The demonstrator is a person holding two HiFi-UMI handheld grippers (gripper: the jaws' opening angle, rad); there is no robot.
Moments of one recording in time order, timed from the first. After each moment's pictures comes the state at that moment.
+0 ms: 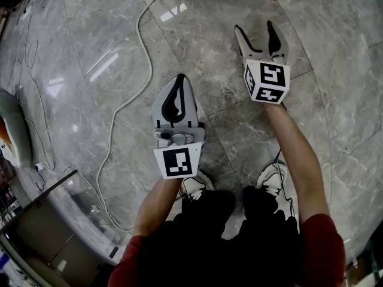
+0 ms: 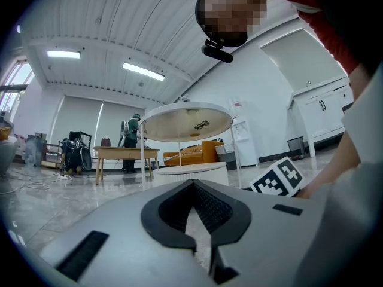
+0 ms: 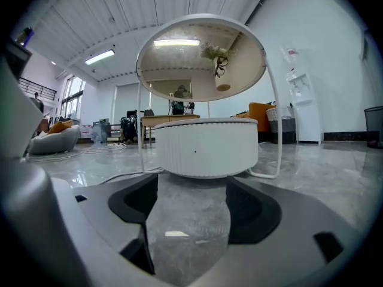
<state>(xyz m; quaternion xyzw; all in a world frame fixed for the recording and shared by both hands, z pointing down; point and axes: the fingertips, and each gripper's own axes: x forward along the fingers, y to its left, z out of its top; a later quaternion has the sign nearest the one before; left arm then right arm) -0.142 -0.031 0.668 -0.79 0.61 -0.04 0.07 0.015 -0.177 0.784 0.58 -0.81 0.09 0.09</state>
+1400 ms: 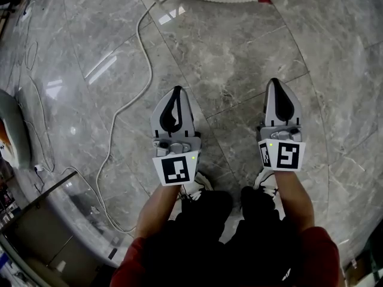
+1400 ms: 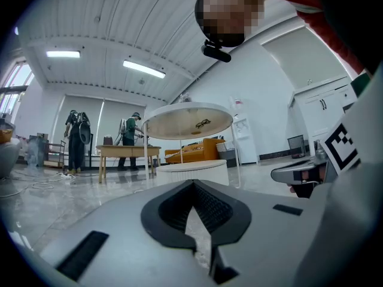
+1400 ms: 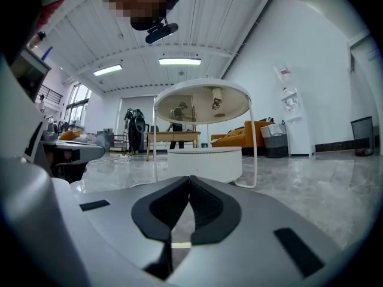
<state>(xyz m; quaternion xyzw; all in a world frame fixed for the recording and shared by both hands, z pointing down) -0.149 -0.015 0.668 -0.78 0.62 -0.05 0.05 0.057 -0.037 0.716 0.57 -0.82 0.04 0.04</state>
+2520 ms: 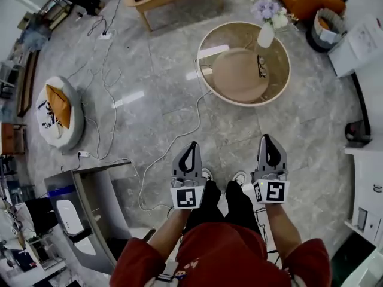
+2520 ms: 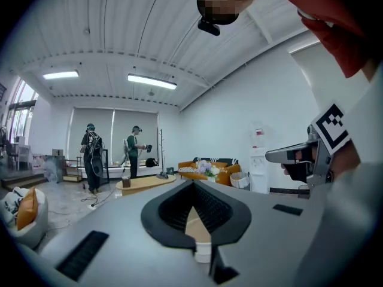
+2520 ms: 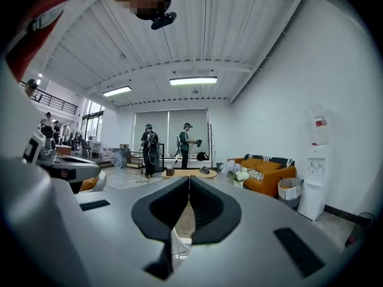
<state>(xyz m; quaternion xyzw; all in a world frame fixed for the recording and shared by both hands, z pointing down) -0.175 0.035 -0.004 -0.74 0.67 -0.11 -0.03 0.032 -0.031 -0.013 0.51 -0.86 0.04 0.04</state>
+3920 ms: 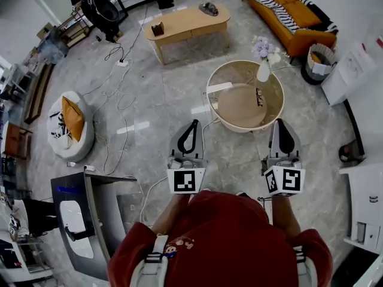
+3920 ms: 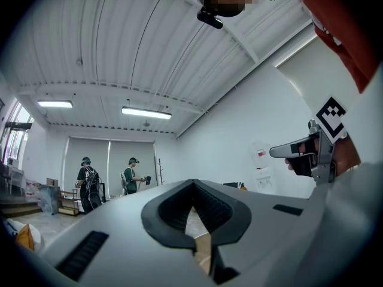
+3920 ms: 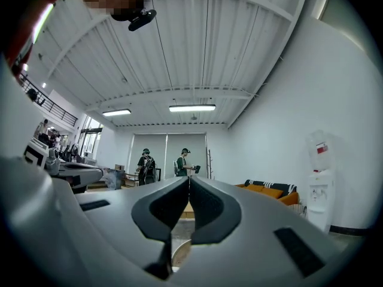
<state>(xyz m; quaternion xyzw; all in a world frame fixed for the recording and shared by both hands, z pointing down) -0.188 0.020 -0.217 -0.74 0.66 -0.05 0.08 0.039 -0.033 -0.227 0.52 -0.85 -0.02 -0.06</state>
